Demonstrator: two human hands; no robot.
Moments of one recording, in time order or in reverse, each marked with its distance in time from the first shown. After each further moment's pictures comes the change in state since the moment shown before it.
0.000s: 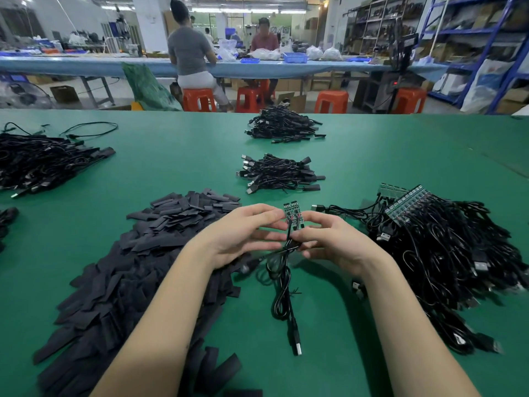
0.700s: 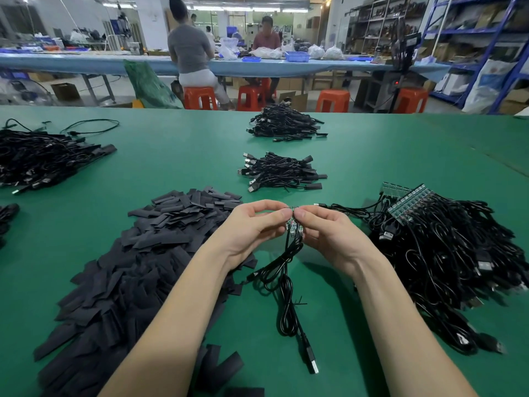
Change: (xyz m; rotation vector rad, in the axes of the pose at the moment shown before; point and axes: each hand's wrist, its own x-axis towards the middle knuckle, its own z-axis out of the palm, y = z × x) left_hand 0.006 -0.011 0.011 -0.143 0.047 0.155; right_hand 0.006 0.005 0.009 0.217 0.058 -0.134
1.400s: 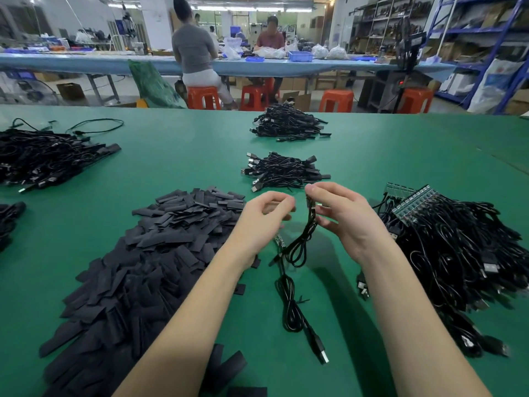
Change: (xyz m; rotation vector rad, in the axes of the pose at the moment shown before) left_hand 0.009 -0.008 0.014 0.428 0.256 0.192; right_hand -0.004 -0.031 0.010 -0.122 0.255 -0.103
